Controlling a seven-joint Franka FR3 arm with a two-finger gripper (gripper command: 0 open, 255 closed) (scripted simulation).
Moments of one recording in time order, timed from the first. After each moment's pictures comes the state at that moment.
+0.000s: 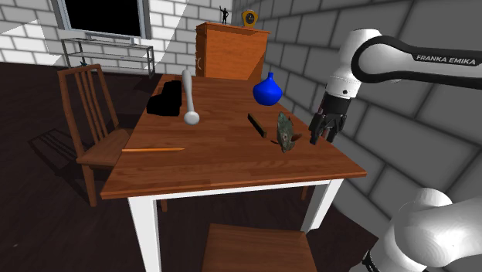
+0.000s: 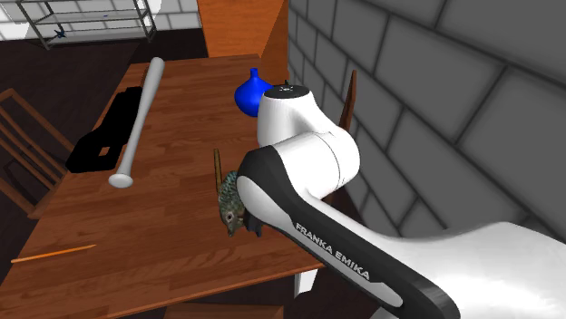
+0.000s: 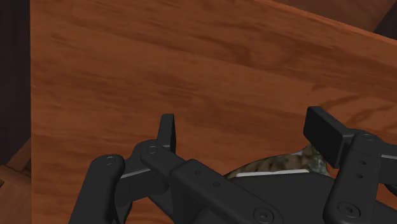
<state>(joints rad) 0.01 -0.75 -0.05 -2.38 0.06 1.62 0.16</state>
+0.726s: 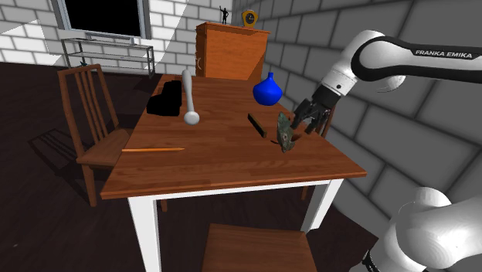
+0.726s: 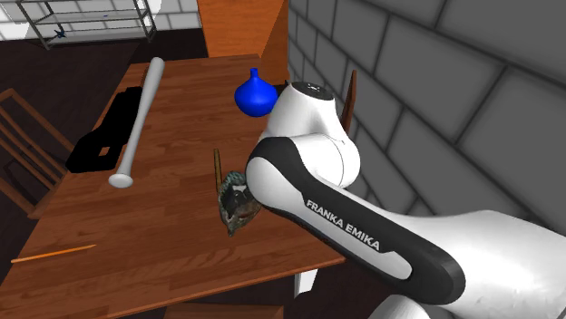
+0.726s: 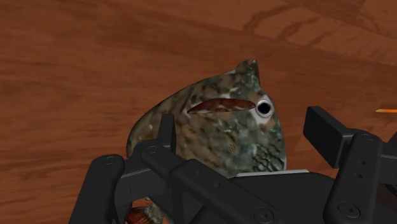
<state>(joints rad) 0.07 -0.74 -0.12 -2.42 0.25 1.93 0.10</state>
